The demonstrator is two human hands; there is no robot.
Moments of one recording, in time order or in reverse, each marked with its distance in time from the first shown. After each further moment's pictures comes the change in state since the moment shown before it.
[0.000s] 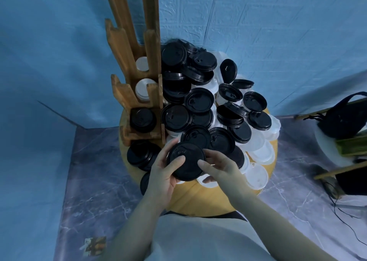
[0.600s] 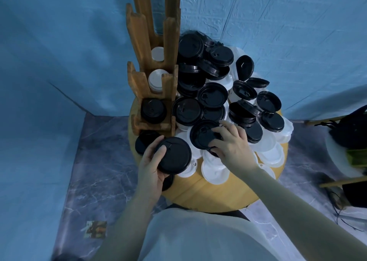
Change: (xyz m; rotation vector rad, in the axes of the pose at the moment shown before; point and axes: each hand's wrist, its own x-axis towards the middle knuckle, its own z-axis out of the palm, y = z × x) left_hand -0.005 0.003 -0.035 -0.110 0.248 0.056; right_hand 0.081 0.019 -0.029 -1.301 0.165 -1.033
